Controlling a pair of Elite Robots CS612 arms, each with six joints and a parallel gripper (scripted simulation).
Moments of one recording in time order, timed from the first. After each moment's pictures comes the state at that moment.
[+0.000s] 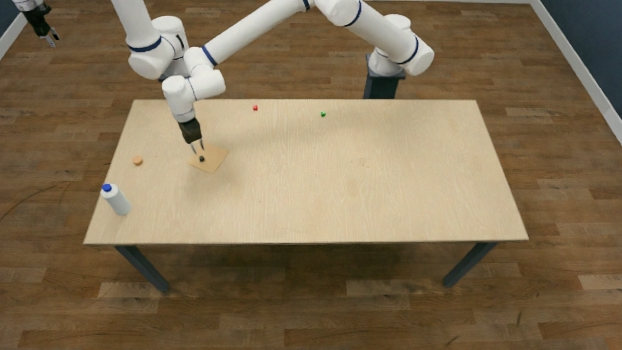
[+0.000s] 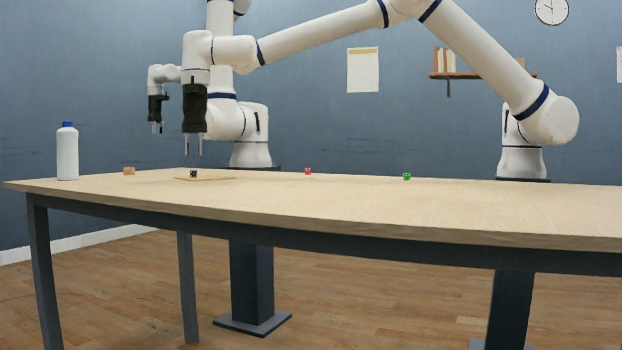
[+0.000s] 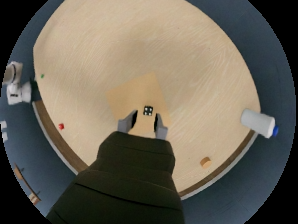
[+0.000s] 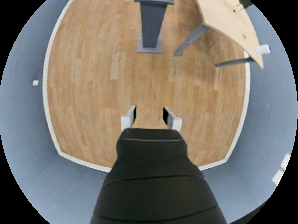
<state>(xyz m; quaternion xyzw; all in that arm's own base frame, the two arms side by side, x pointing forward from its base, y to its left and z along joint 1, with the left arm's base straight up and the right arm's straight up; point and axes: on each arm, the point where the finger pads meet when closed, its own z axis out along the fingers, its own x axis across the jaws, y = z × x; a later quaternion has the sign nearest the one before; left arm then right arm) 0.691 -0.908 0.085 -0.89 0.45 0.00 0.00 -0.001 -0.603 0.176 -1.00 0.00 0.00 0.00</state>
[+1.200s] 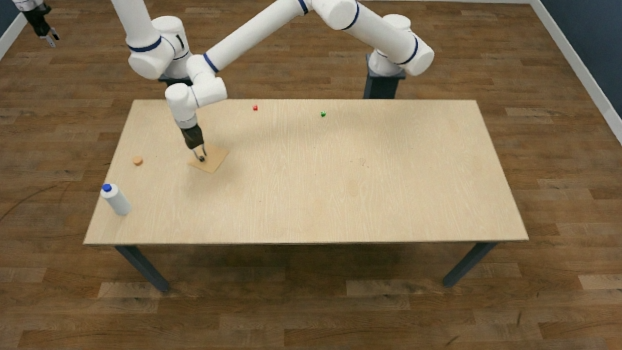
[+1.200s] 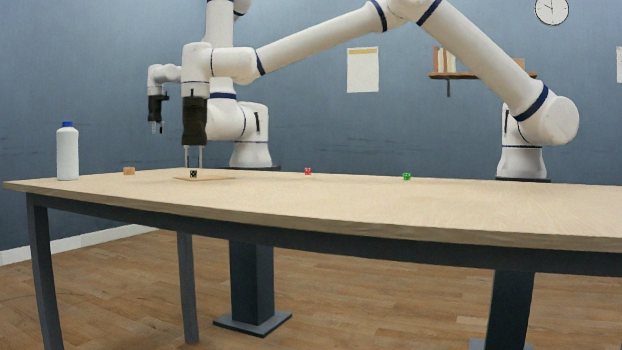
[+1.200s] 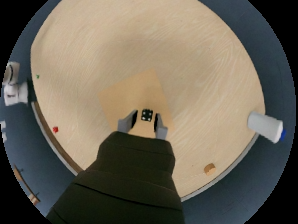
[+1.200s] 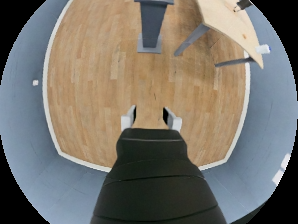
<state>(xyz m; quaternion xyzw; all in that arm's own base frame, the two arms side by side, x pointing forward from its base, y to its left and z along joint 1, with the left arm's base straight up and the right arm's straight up) 0.691 -0.908 0.048 -0.89 0.45 0.00 0.00 -0.001 -0.603 0.176 -1.00 0.00 0.00 0.00</state>
